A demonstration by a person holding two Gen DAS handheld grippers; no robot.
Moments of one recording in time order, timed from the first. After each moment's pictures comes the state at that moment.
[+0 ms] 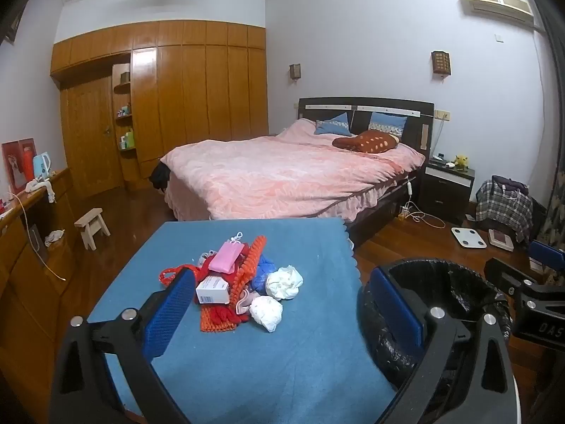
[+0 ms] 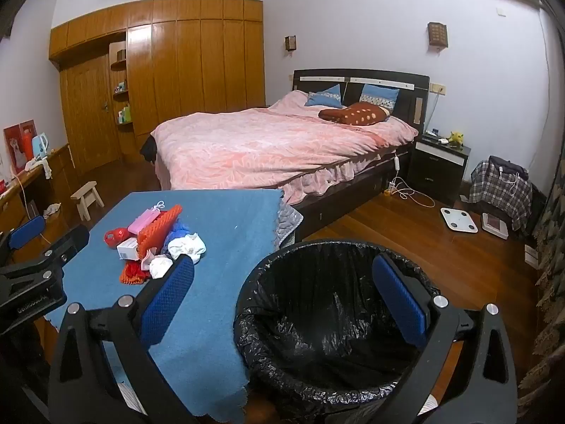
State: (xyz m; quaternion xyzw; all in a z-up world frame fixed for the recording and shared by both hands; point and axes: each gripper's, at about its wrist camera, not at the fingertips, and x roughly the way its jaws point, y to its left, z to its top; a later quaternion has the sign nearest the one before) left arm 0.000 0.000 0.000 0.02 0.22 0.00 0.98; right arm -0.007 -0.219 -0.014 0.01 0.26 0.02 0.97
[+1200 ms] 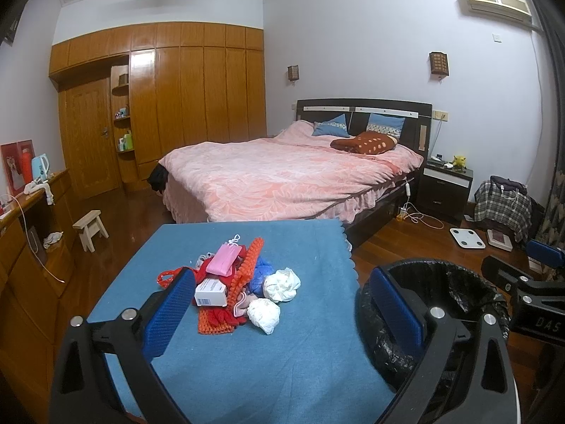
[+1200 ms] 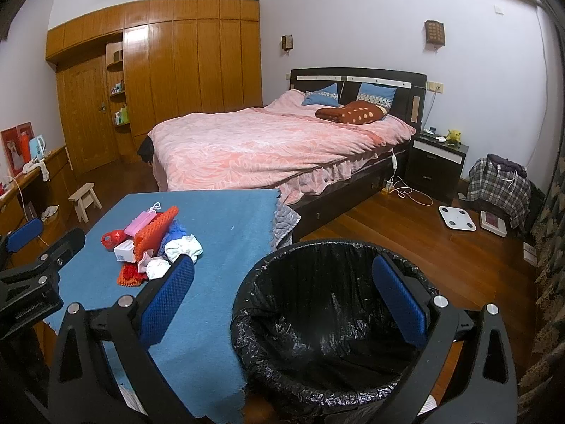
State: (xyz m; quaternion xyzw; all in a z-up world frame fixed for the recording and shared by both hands) left arm 0.001 -0.004 0.000 0.02 0.22 -0.01 0.98; right arm -0.007 -0.226 -0.011 0.01 0.26 0.02 0.97
